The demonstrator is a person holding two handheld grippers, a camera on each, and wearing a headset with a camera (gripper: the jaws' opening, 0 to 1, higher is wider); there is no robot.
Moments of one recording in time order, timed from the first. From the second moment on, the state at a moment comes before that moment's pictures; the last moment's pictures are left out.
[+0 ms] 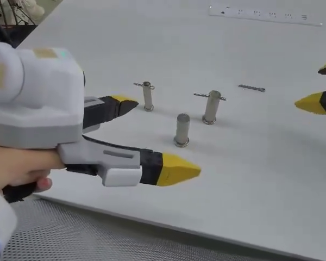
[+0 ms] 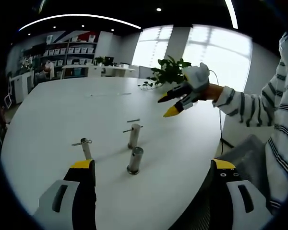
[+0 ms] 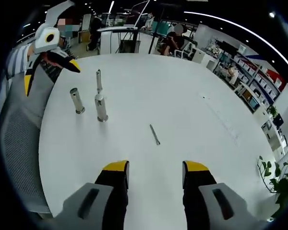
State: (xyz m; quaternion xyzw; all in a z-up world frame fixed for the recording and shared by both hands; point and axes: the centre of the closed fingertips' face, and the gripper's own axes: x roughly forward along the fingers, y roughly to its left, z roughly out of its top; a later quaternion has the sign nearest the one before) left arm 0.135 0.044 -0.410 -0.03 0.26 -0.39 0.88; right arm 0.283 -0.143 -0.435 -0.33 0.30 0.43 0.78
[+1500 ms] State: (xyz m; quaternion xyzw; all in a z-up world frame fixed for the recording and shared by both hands) left arm 0.124 0.073 -0.414 -0.03 0.28 -0.34 0.90; right arm 0.319 -0.103 -0.491 -0.44 0.38 0.52 0.63
